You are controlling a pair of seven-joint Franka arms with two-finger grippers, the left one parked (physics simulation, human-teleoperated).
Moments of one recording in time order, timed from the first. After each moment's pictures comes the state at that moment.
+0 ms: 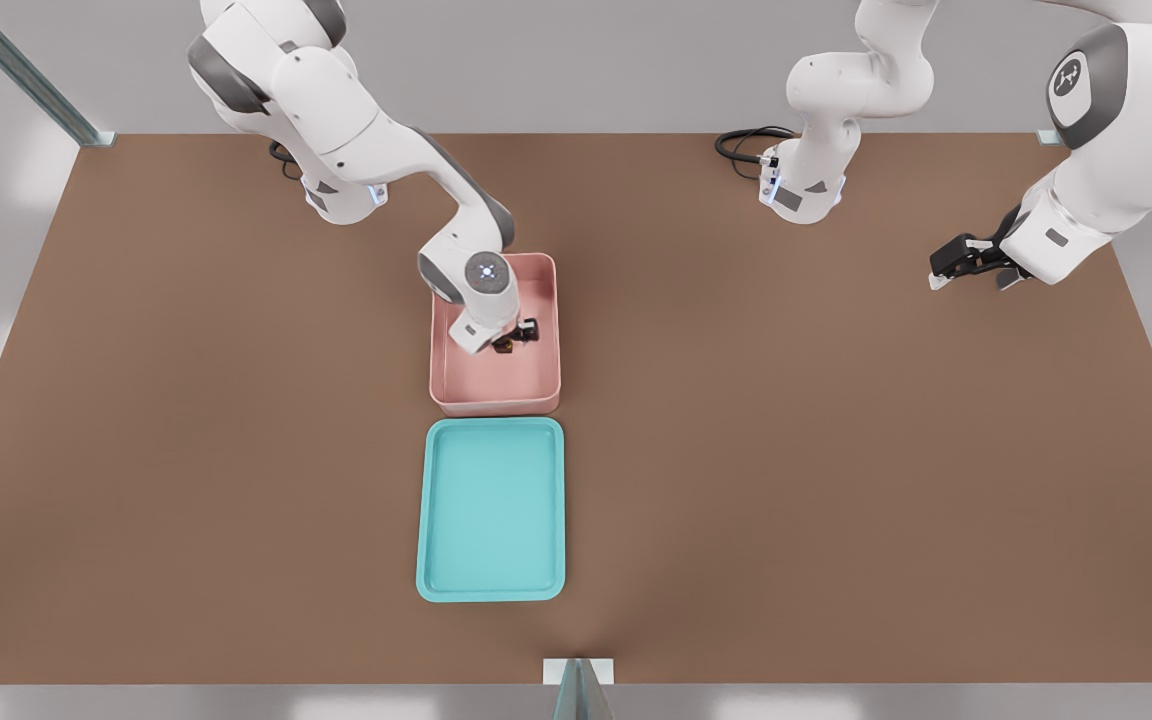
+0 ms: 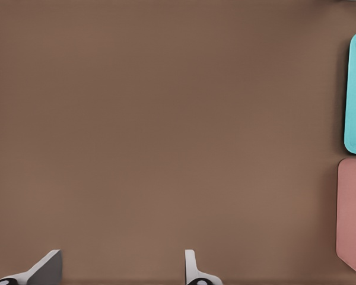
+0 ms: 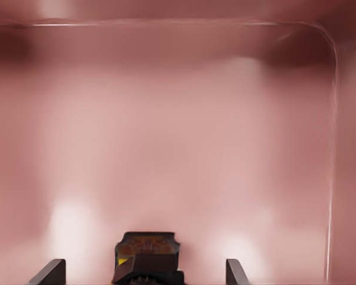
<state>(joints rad) 0.43 0.45 0.33 -2.17 -0.19 2.51 0.88</state>
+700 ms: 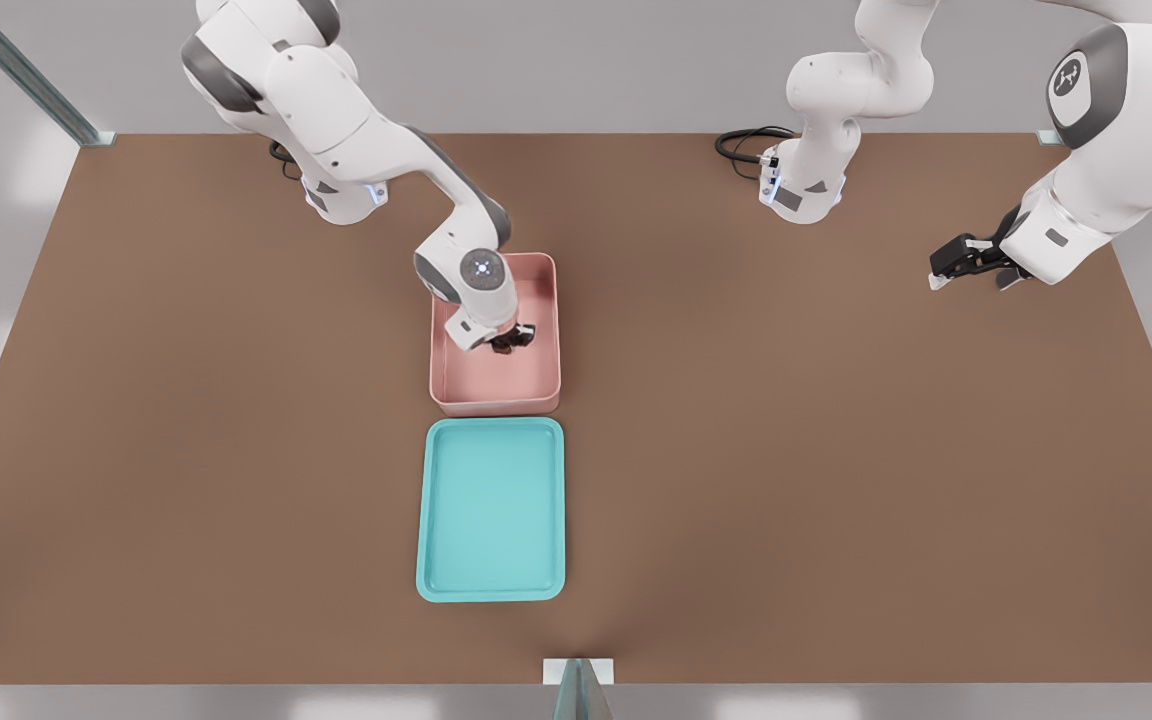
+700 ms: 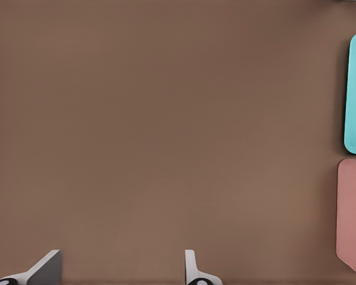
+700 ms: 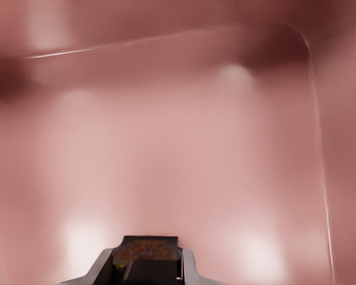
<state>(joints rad) 0.29 0.44 0.45 -2.17 -0.21 2.51 1.00</state>
